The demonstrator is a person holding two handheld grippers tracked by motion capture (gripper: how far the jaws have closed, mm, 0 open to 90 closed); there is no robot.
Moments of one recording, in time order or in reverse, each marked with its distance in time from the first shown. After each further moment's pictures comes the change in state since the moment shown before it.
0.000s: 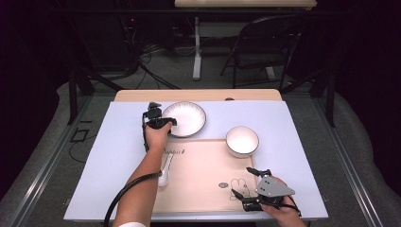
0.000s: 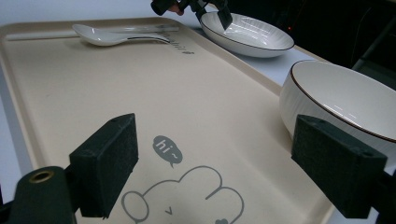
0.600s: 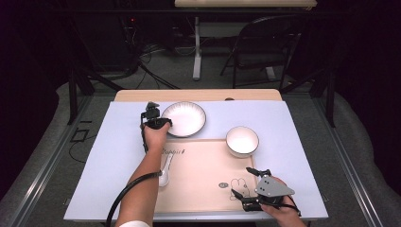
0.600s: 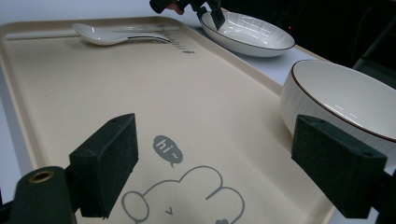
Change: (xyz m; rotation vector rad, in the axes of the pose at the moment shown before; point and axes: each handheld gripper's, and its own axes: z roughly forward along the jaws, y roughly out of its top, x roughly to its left) left arm 0.005 0.001 -0.001 0.007 0.045 -0.027; right arm 0.000 0.000 0.001 0.001 0.001 0.000
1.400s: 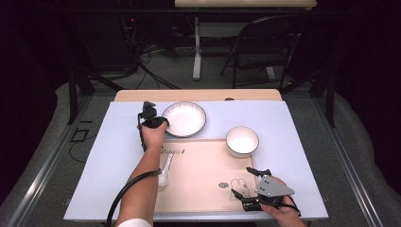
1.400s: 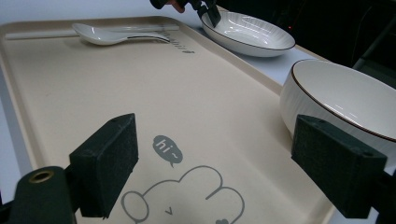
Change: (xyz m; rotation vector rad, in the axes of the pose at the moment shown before) left arm 0.009 0.005 -0.004 0.011 -0.043 -0.105; right arm 0.000 0.000 0.000 0.001 0.000 0.002
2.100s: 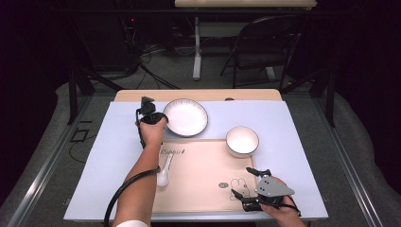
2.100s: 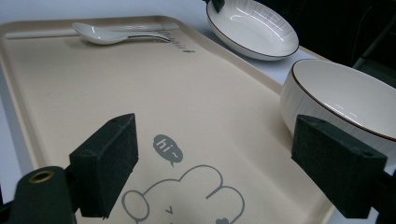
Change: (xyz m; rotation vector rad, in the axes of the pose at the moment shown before) left arm -0.014 0.008 -0.023 -0.019 -0.023 0.021; right arm 0.000 0.000 0.000 0.002 -0.001 -0.002
